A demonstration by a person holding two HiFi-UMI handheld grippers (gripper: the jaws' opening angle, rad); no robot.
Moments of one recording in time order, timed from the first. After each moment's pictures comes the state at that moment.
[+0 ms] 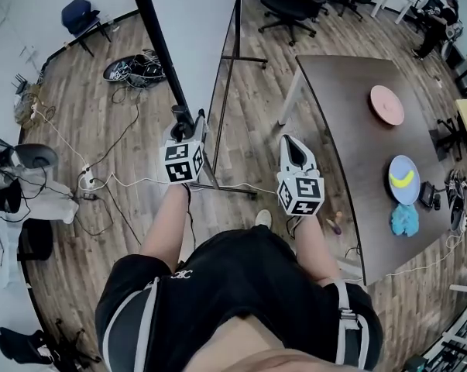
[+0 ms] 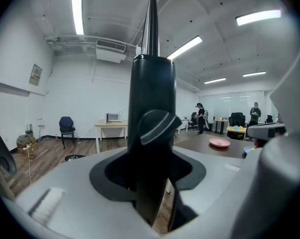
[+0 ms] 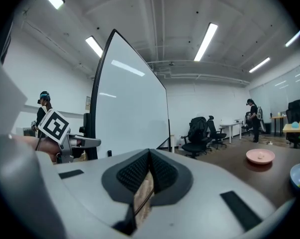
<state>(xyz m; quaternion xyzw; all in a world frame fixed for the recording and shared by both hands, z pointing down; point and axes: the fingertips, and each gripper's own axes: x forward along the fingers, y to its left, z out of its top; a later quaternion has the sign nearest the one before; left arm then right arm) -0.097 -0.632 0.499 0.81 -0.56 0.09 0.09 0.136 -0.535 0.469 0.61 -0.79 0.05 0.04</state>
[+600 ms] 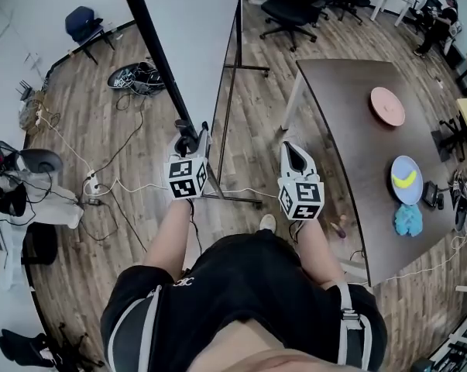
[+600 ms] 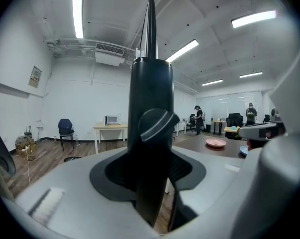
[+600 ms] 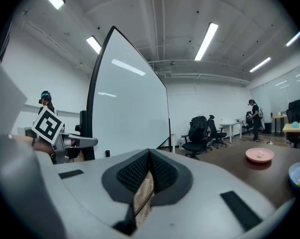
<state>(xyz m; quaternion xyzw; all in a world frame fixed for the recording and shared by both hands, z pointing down) -0.092 -0.596 0.497 0.82 -0.56 0.08 0.08 0.135 -0.520 0.474 0.61 -0.79 0.05 0.04</state>
